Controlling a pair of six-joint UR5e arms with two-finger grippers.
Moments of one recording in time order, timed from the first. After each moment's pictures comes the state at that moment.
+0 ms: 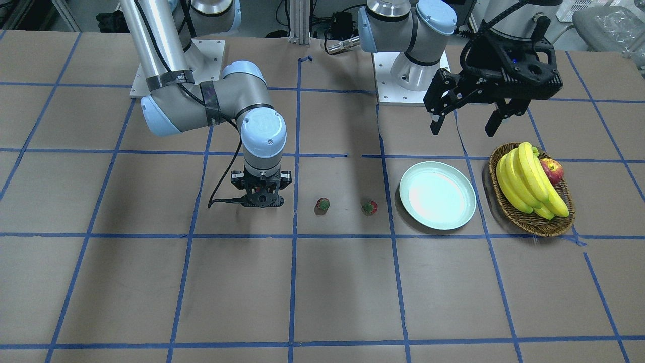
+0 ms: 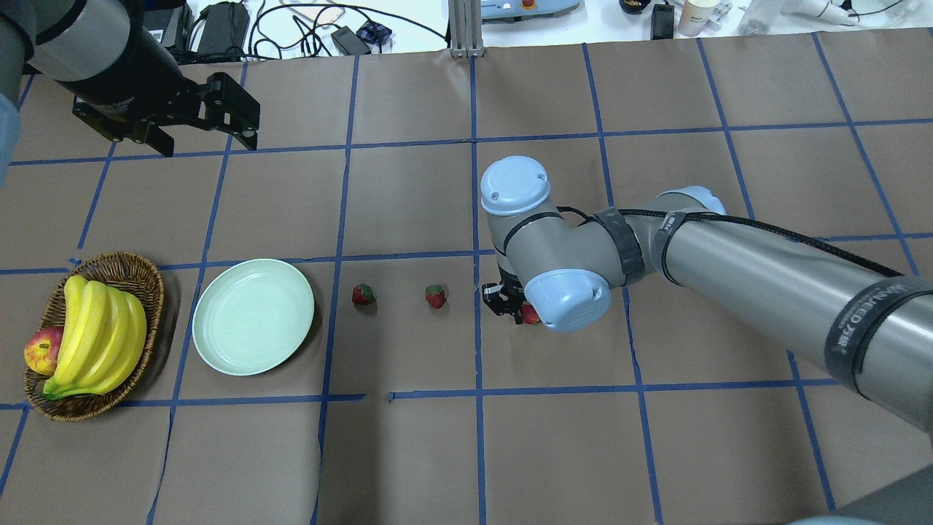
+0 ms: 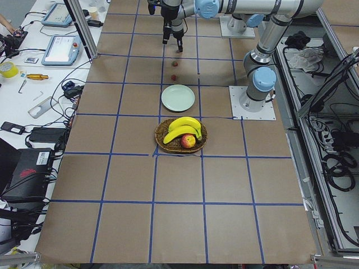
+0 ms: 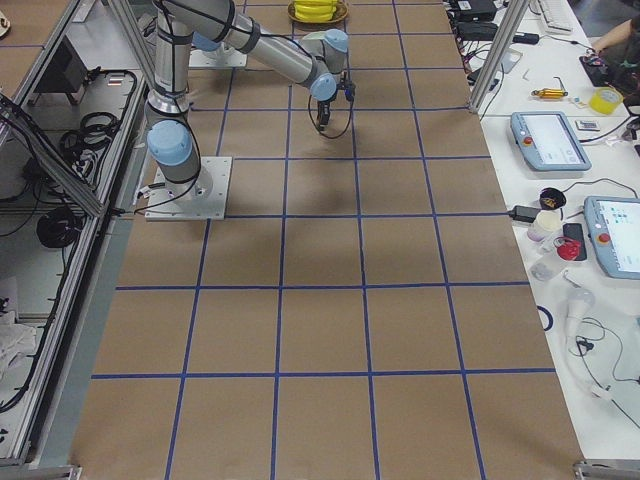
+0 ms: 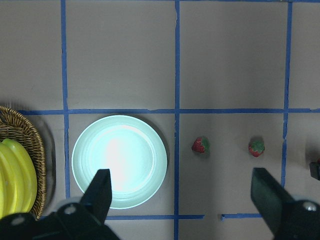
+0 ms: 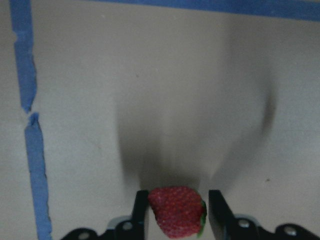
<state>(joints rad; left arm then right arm) -1.50 -1.49 -1.61 -1.41 1.54 0.05 1.92 -1.17 1.91 -2.13 -1.62 0.30</state>
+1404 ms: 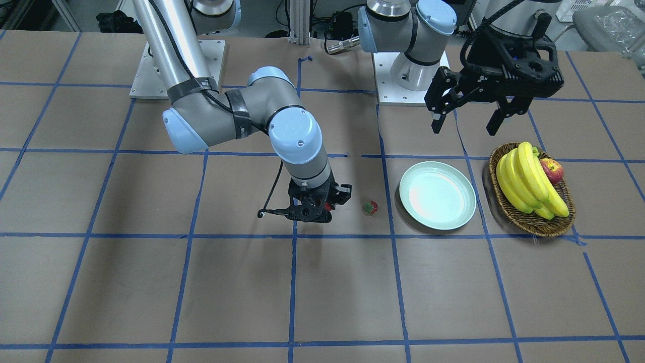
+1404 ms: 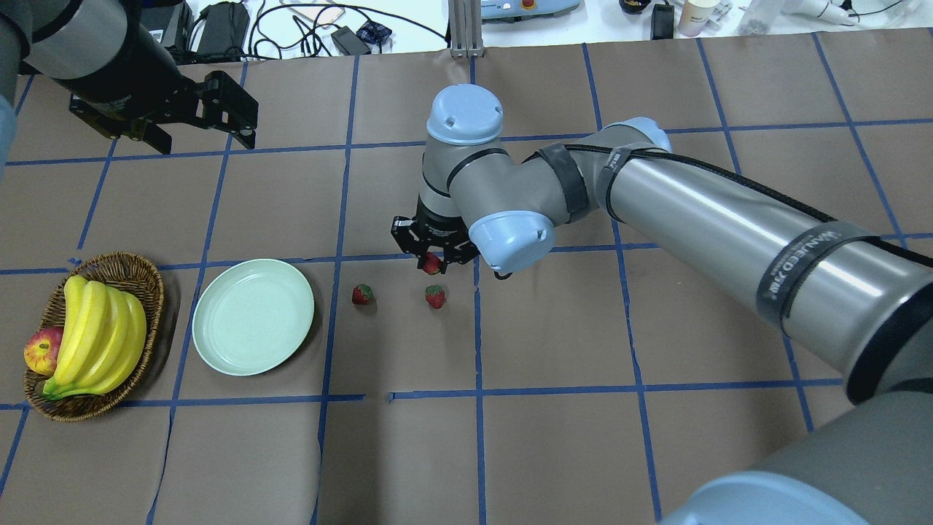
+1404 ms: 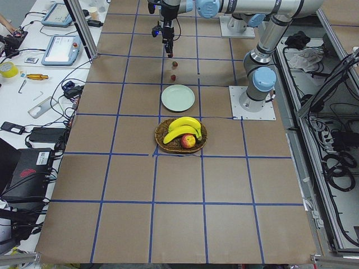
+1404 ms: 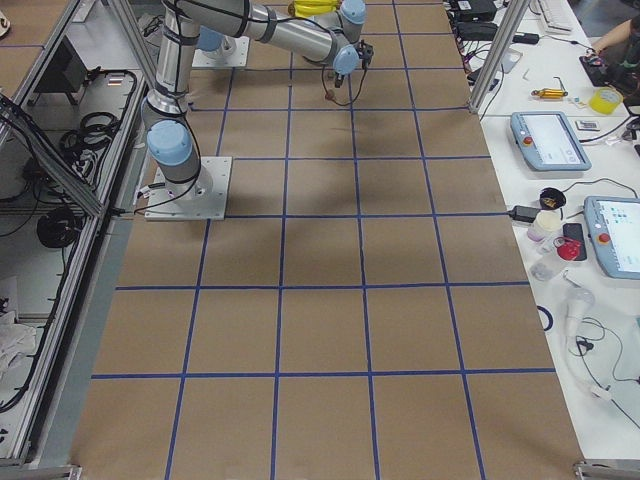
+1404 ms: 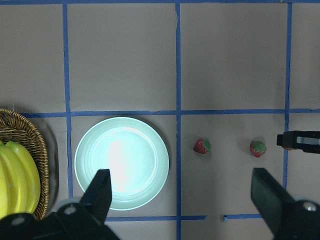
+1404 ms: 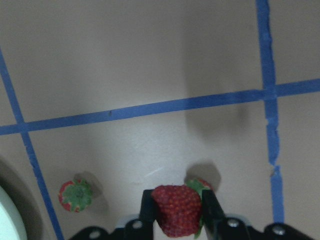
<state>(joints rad) -1.50 -1.49 -1.61 -1.41 1.54 0.06 2.01 -1.06 1.61 -2.14 -1.33 0.60</state>
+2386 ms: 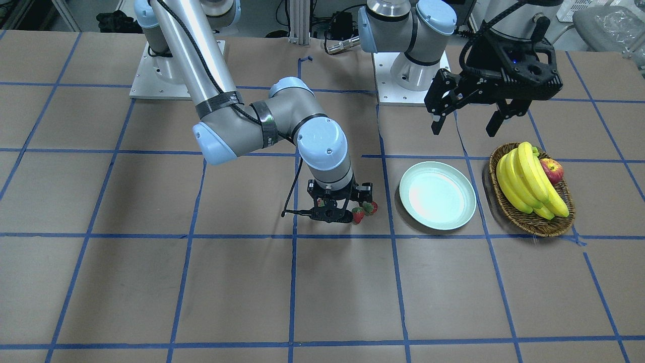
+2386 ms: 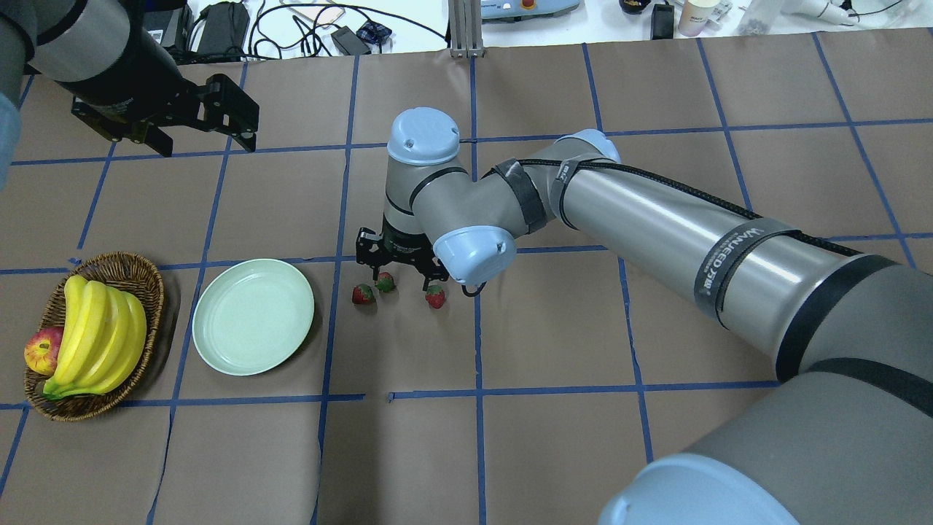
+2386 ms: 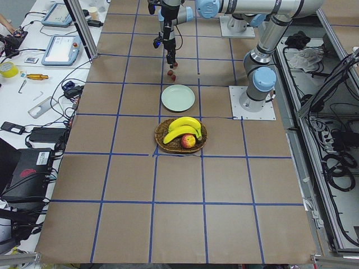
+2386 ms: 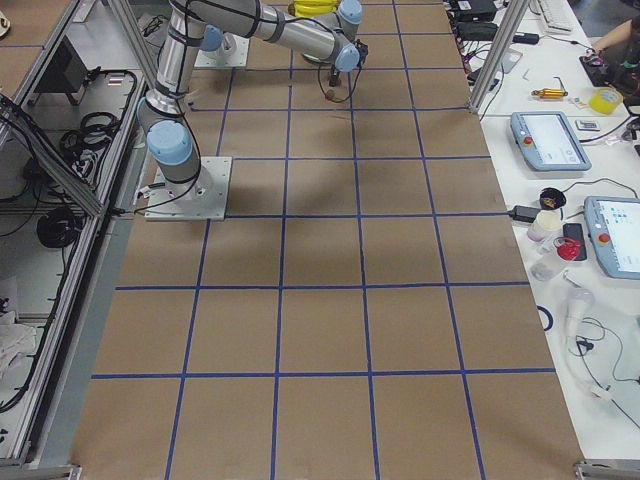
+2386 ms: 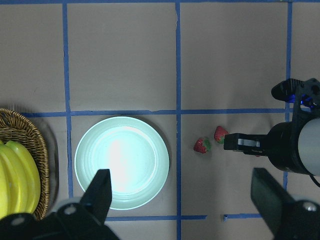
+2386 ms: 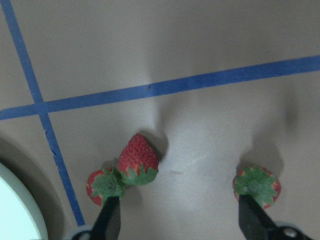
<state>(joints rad) -1.50 -1.50 -1.63 -1.41 1.54 0.06 2.05 -1.02 1.58 -2.14 -1.31 0.66</state>
